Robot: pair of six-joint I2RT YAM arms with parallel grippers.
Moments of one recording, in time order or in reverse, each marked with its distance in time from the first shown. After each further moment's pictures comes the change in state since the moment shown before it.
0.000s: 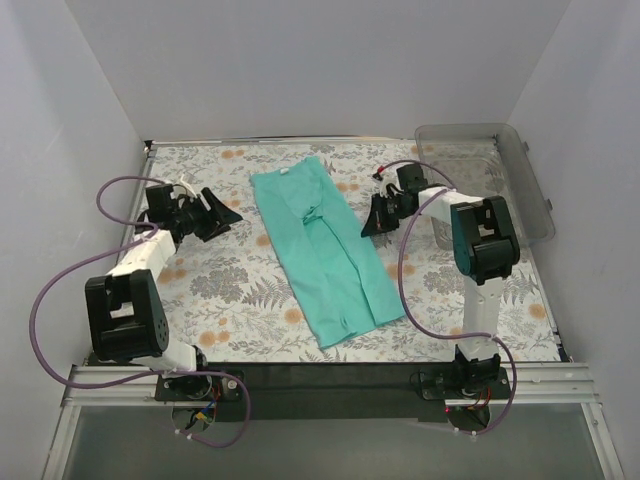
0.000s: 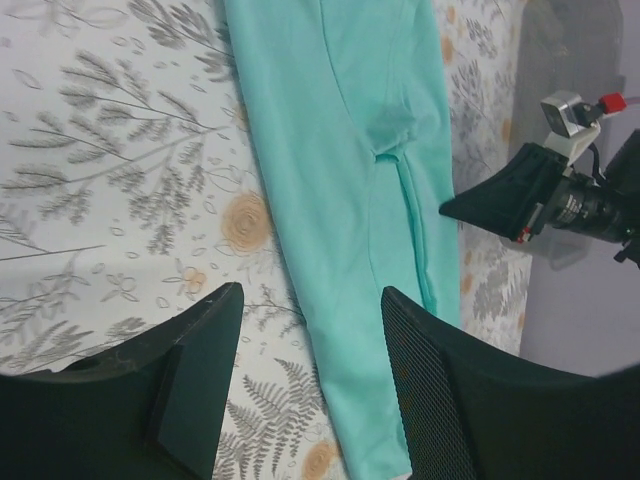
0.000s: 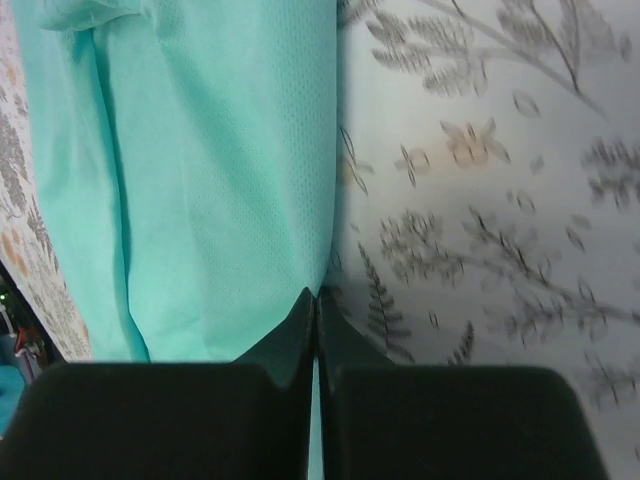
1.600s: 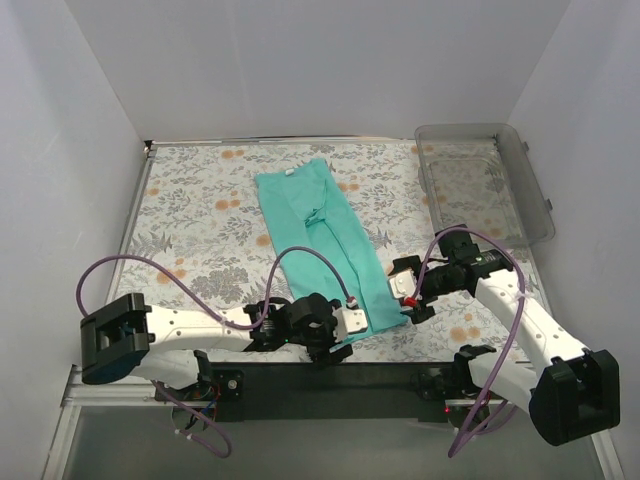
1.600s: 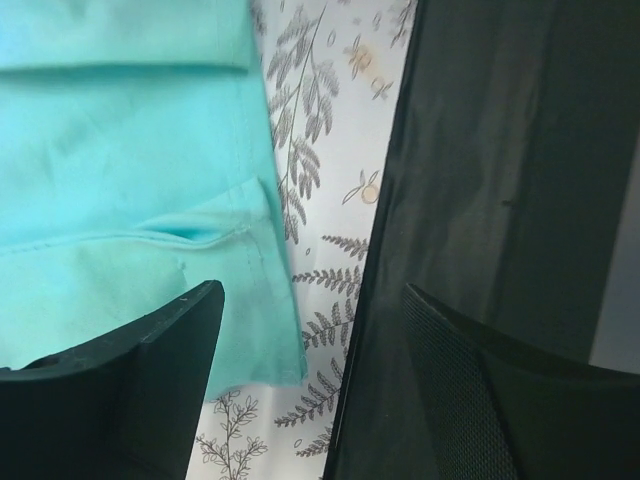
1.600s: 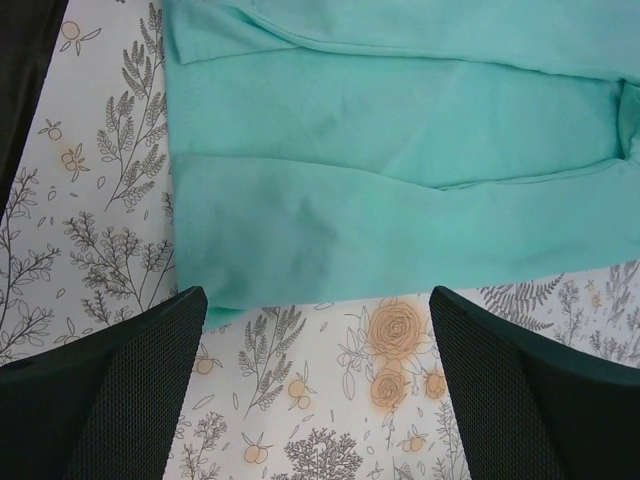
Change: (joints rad) left arm -1.442 -0.211 -0.281 0.065 -0.509 0.570; right arm 0.034 -1.105 -0.713 -0.537 -0.113 -1.724
